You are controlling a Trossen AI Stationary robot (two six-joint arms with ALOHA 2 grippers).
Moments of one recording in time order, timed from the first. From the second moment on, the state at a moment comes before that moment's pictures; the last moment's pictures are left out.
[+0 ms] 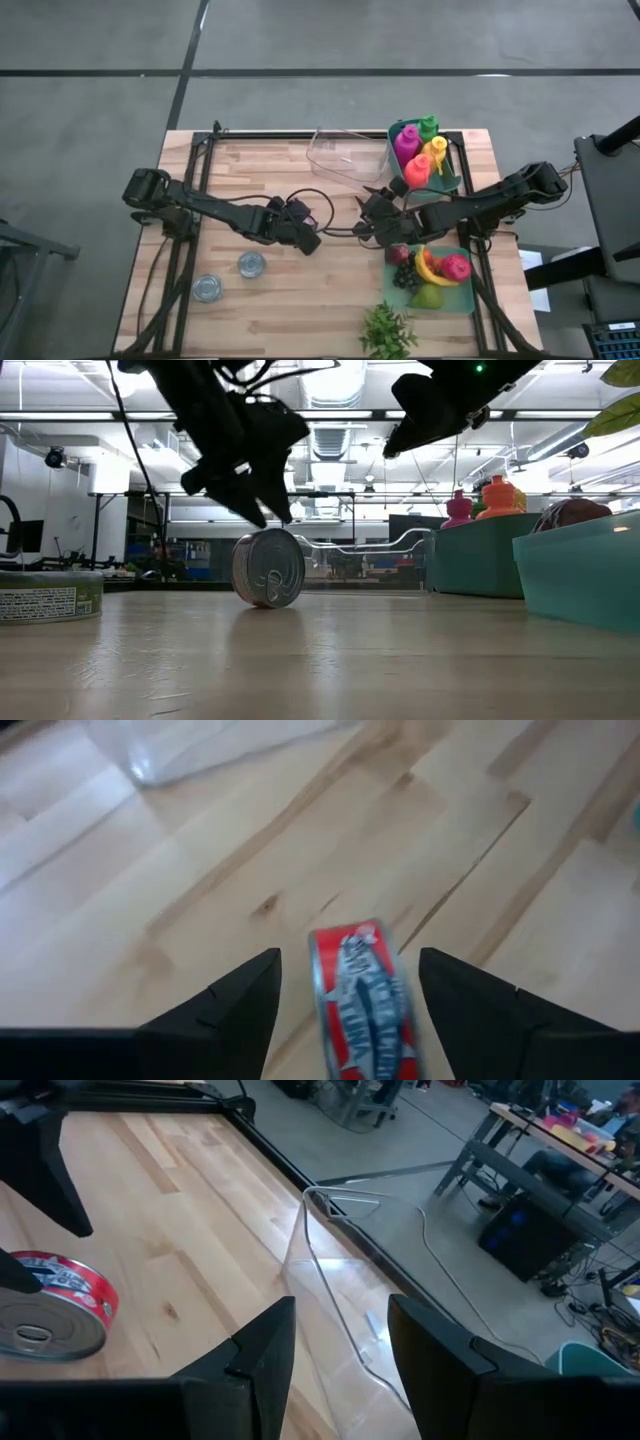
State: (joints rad) left arm -0.19 1.69 1.09 -0.49 -0.54 -0.82; right arm 0.27 1.43 0.93 -0.25 1.02 0.34
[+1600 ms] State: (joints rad) left arm -0.15 1.82 1.07 -0.34 -0.41 -0.79; right arm 0.27 1.43 0.89 -0.25 1.02 0.34
